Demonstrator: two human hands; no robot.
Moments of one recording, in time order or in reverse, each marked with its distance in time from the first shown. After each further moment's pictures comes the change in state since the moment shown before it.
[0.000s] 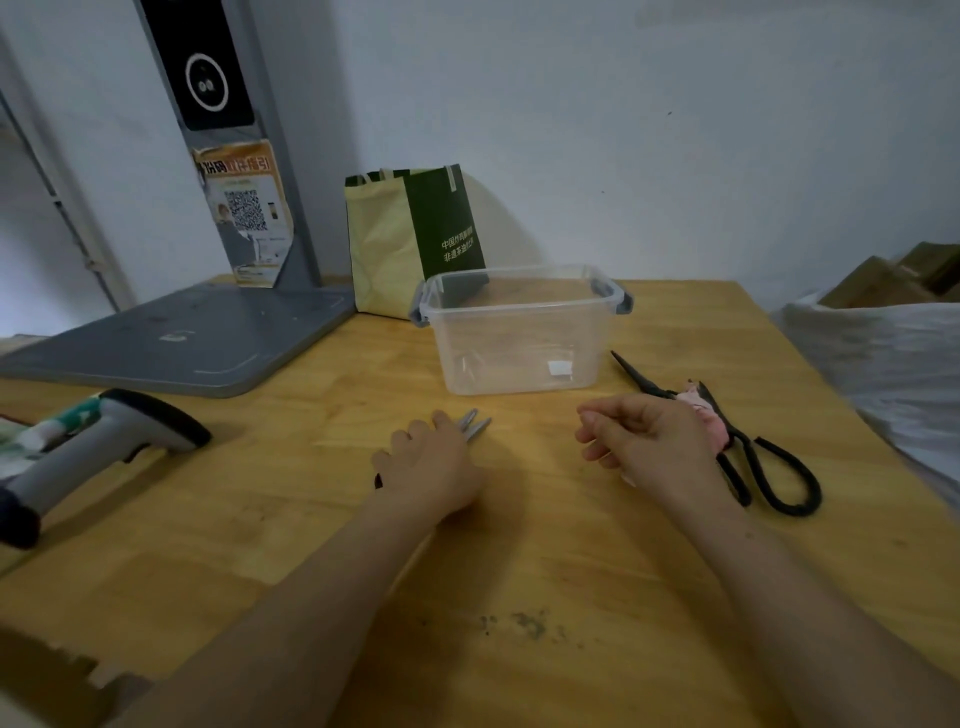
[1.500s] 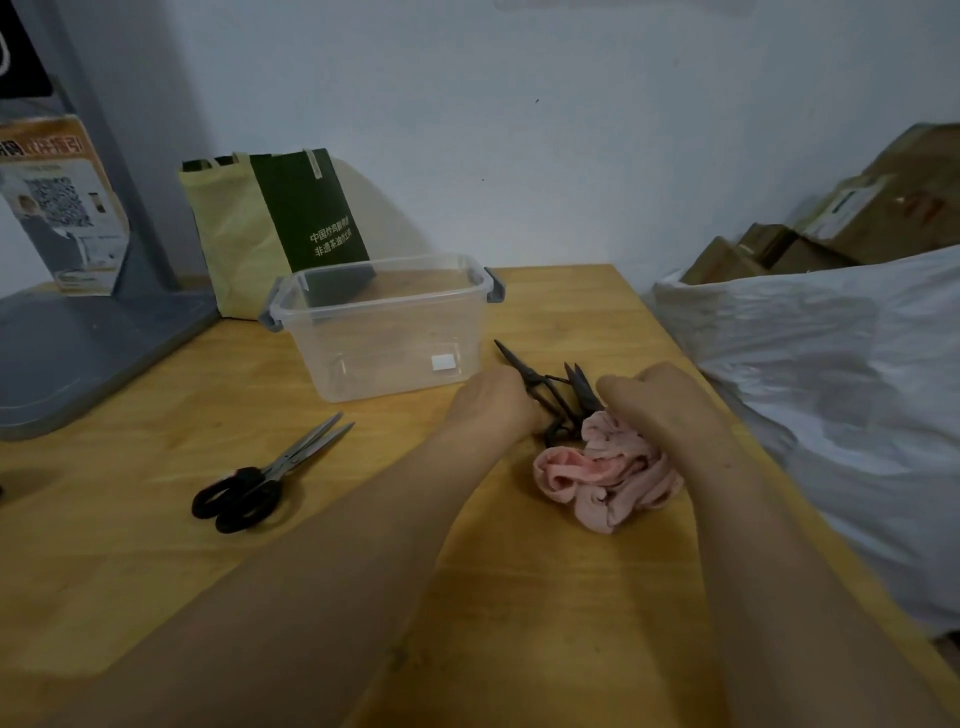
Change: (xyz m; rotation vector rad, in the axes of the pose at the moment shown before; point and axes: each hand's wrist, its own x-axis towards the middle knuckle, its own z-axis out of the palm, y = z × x) left_hand 0.003 0.157 -0.004 -0.351 -0.025 0.417; right_hand 0.016 0.001 -0.100 -0.528 0.216 0.362
